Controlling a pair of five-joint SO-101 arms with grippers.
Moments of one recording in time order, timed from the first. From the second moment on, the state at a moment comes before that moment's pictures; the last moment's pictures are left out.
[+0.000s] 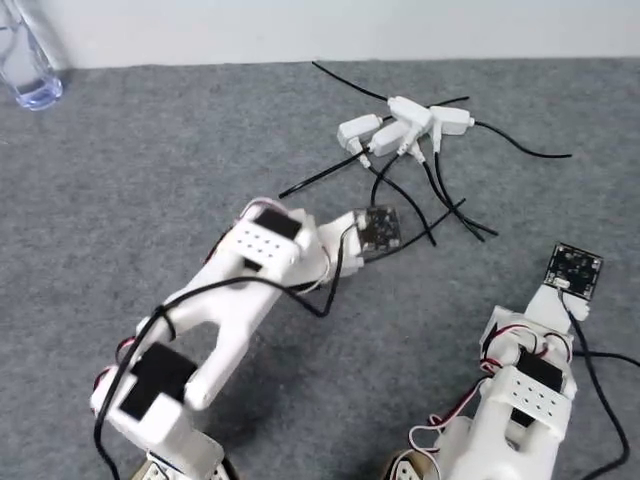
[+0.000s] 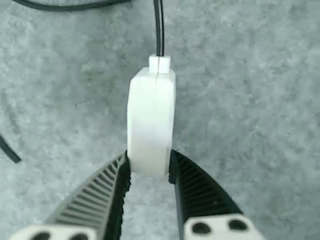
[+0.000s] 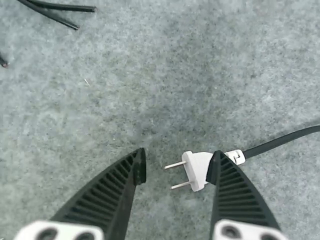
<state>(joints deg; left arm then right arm) 23.5 8.6 20.1 59.6 -46.3 28.6 -50.7 79.8 33.4 4.6</state>
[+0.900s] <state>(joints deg) 26.1 -14.5 44.2 58.7 -49.0 28.4 -50.7 79.8 33.4 4.6</state>
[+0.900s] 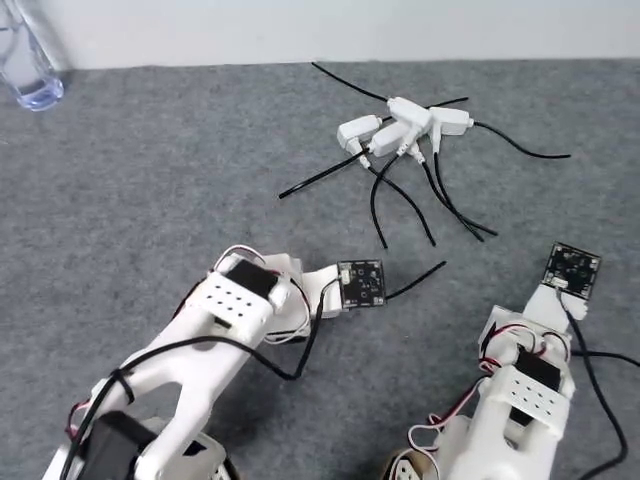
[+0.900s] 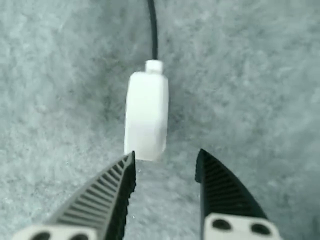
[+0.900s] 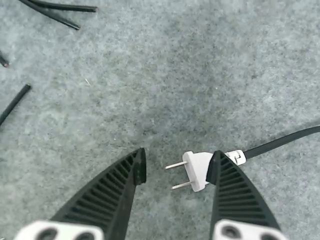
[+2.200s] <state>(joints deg) 34.5 -6.8 38.7 57.9 -42.6 28.4 -50.7 79.8 33.3 4.6</state>
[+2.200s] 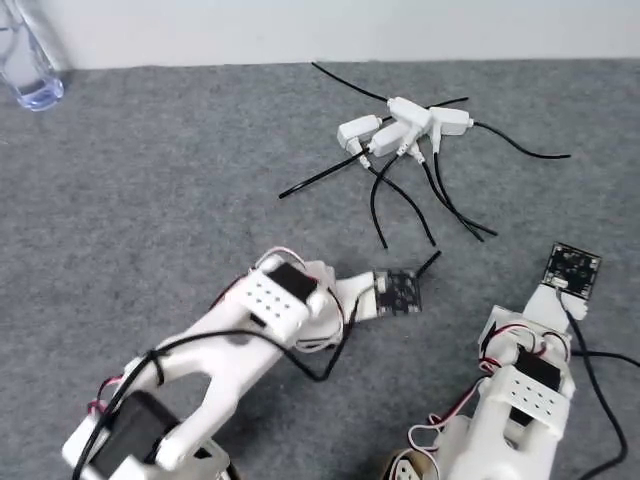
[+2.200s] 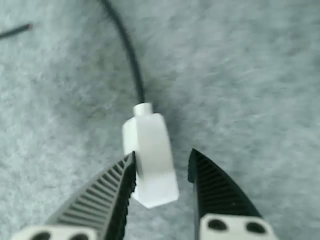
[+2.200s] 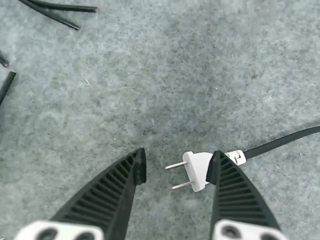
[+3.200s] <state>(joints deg) 35.0 -23.9 51.7 53.7 -28.7 28.4 -50.7 79.8 33.3 4.6</state>
